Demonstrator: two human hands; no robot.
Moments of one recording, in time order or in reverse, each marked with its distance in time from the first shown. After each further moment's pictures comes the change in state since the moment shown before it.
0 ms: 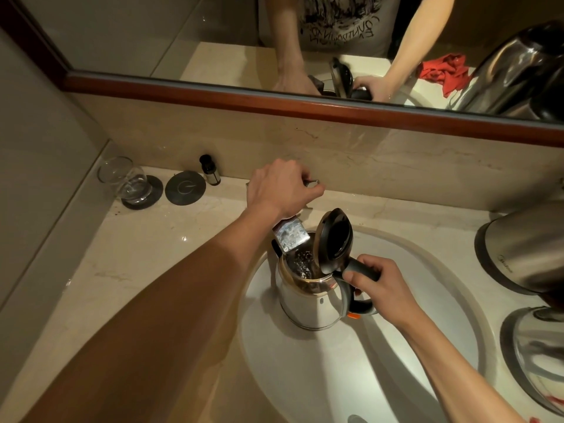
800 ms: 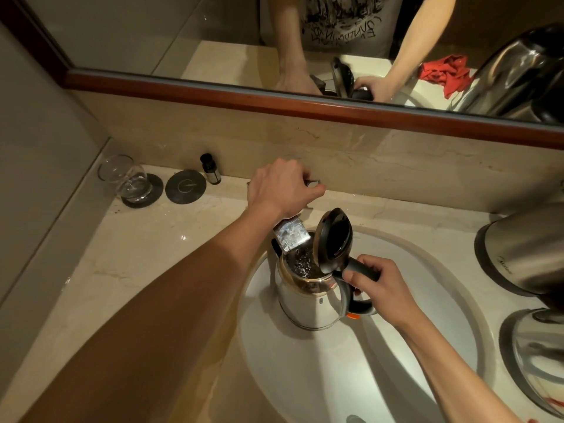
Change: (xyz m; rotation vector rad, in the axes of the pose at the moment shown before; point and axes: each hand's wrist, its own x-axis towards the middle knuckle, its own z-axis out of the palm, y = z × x) left_hand 0.000 -0.001 0.000 -0.007 0.002 0.008; right_hand 0.001 0.001 0.001 -0.017 0.009 -0.016
